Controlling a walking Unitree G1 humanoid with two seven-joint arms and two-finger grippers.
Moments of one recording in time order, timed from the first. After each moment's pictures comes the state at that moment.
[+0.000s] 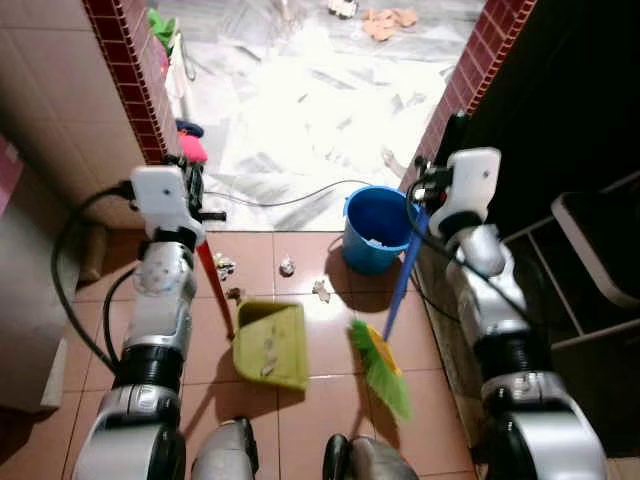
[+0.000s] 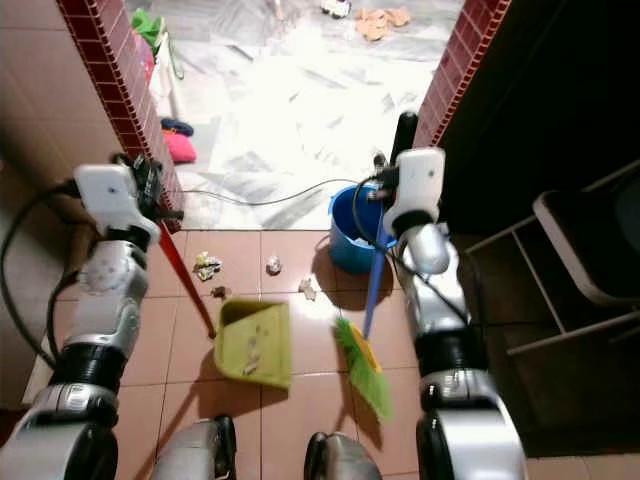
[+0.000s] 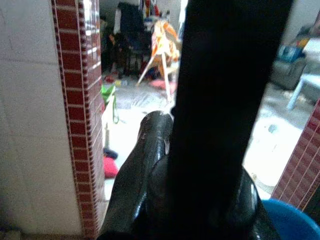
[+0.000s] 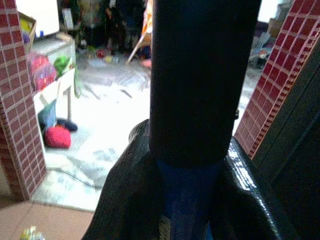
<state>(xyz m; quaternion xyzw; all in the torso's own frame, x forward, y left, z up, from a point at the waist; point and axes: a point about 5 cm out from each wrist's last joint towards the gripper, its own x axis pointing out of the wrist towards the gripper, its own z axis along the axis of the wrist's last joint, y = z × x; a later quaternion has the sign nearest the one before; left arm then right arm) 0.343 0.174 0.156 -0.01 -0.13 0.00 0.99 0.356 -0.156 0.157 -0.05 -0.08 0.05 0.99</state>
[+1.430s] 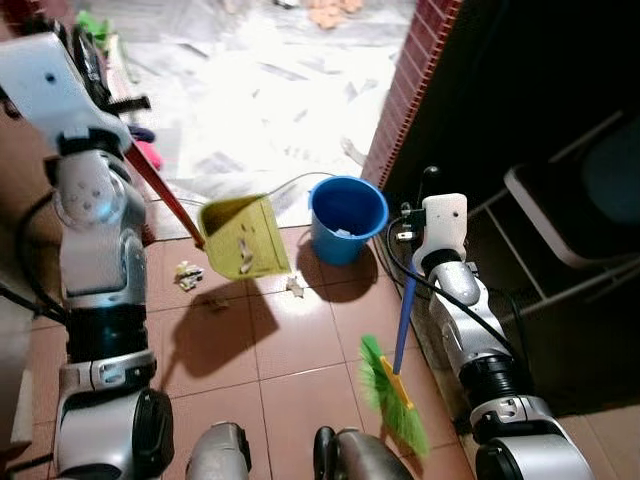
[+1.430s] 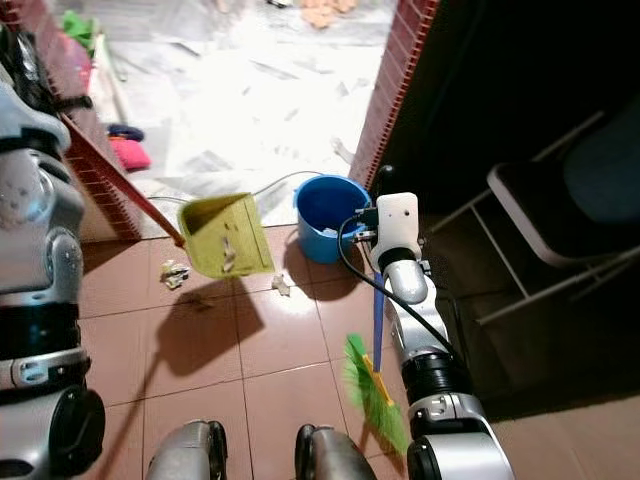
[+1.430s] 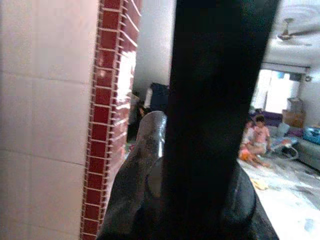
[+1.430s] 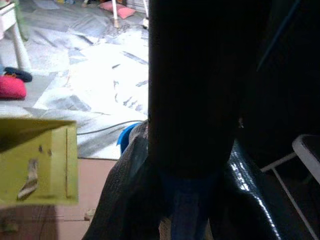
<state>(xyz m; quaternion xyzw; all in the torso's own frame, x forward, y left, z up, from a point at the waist) 0.334 0.211 0.284 -0.01 -0.29 0.14 0.95 0.344 -0.148 0.111 -0.06 0.01 0.03 1.00</state>
